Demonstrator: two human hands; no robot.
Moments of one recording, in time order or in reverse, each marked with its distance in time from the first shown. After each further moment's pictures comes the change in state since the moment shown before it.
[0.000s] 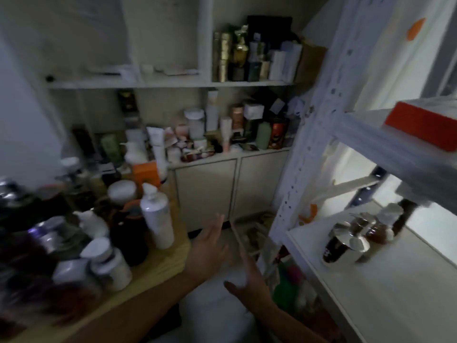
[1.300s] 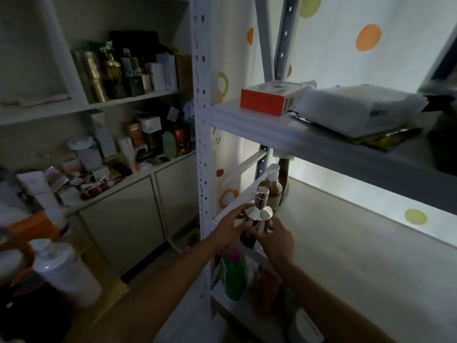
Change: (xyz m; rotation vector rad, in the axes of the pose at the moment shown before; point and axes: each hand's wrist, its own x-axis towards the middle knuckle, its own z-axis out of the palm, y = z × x) left_hand 0.067 0.165 0.094 -0.556 -0.661 0.127; right_hand -0.063 0.022 -0.144 -0.059 0.891 0.348
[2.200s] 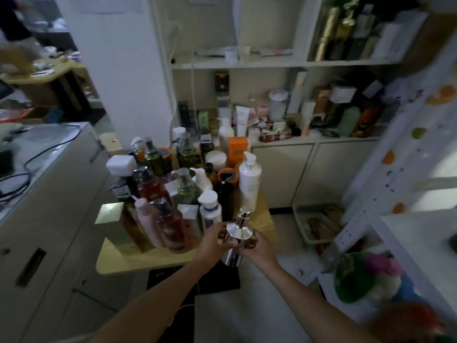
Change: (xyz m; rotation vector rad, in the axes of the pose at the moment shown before) left_hand -0.368 -0.113 -0.116 0.017 0.885 -0.587; right_hand -0.236 -0.090 0.227 0.153 -1.084 -0.254
